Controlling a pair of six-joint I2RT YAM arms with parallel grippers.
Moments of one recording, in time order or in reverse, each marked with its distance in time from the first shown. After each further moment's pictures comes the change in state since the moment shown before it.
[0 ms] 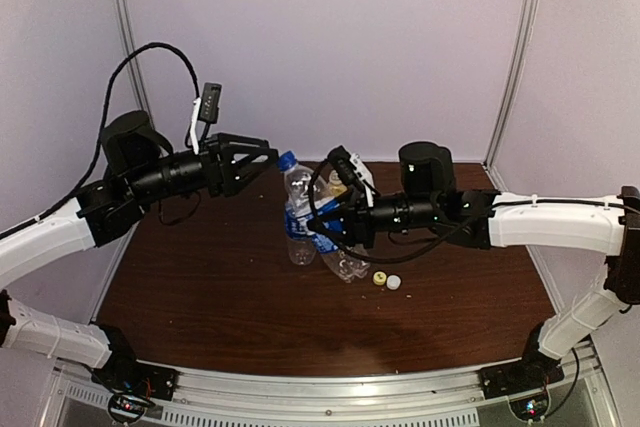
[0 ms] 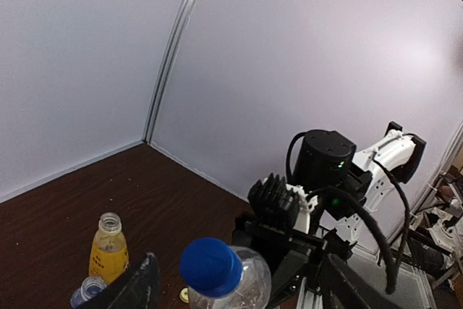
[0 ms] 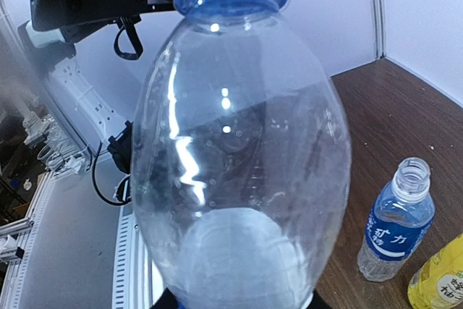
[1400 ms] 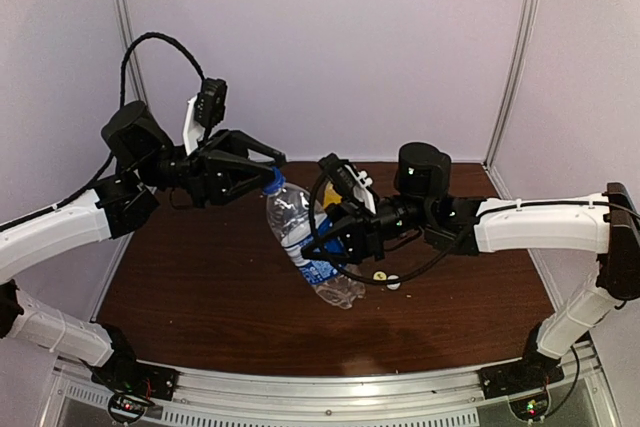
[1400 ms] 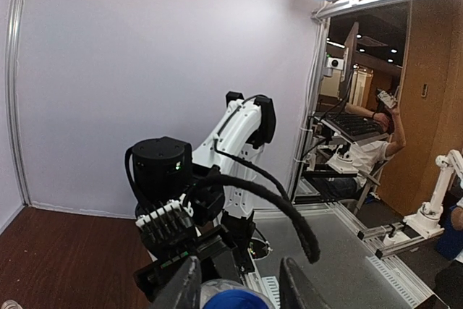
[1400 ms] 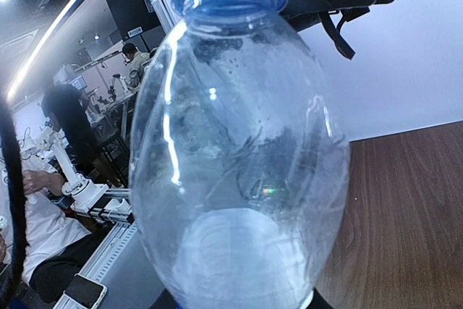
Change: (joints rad) left arm 0.000 0.077 0.039 0.300 0.586 0.032; right arm 0.022 0.061 -0.011 0.294 -0.538 0.175
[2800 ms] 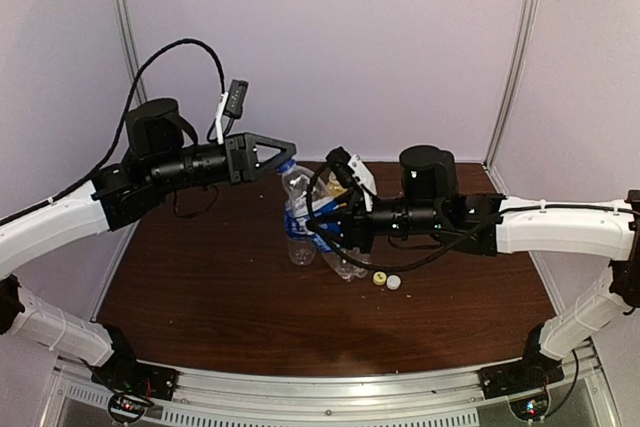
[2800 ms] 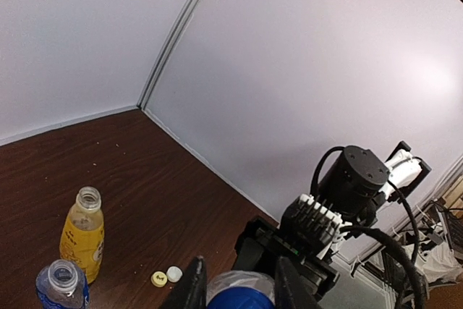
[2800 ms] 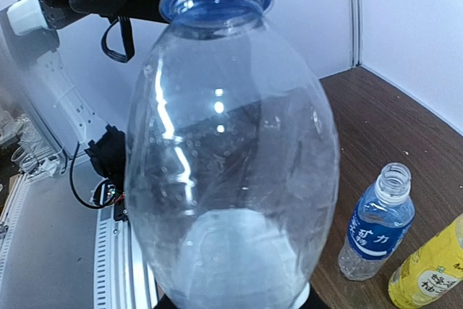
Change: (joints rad) left arm -0.040 0.013 0.090 -0.414 -0.609 -0.136; right arm 0.031 -0.103 0.000 -0.309 0.651 -0.209
